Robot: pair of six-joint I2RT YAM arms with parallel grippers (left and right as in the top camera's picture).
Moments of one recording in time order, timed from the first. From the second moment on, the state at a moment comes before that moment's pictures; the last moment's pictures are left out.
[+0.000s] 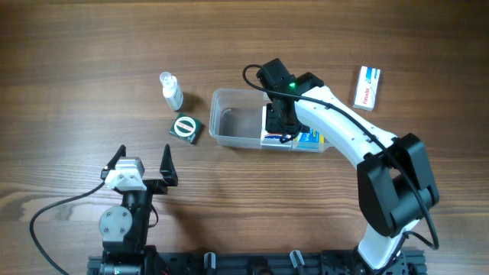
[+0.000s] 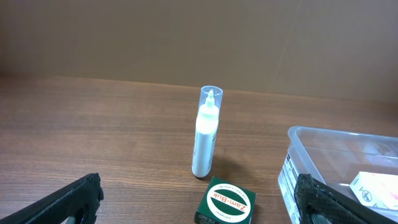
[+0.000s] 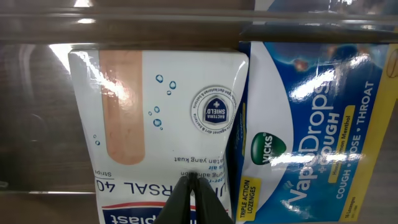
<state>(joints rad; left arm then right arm) -0.03 0.02 0.01 -0.07 0.00 -0.11 0.53 1.92 1.40 -0.94 0.10 0.58</state>
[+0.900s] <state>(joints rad) -0.03 0.02 0.01 -0.07 0.00 -0.11 0.53 1.92 1.35 -0.85 0.13 0.58</state>
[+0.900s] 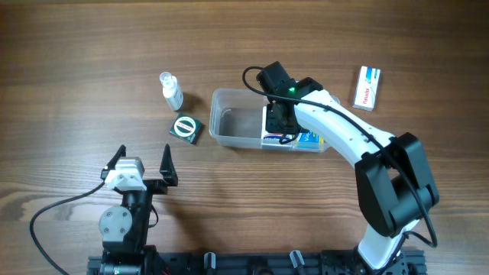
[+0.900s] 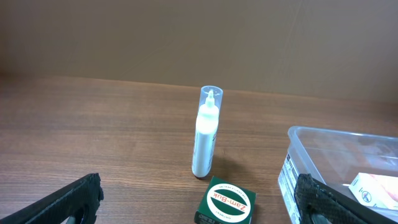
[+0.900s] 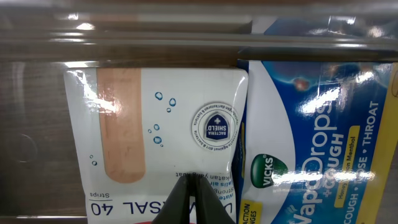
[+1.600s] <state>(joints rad) -0.03 0.02 0.01 -0.07 0.00 -0.11 0.40 1.82 1.60 -1.07 0.13 0.47</state>
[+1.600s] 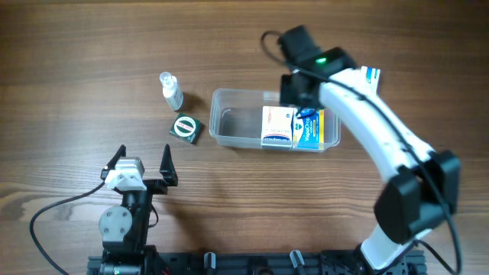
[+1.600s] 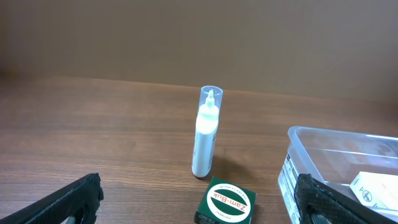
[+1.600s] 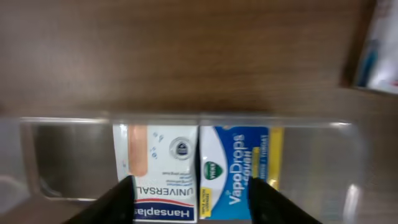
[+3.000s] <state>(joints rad) -0.03 0.02 0.01 -0.07 0.00 -0.11 -0.18 1.98 1.61 -0.89 0.04 0.10</state>
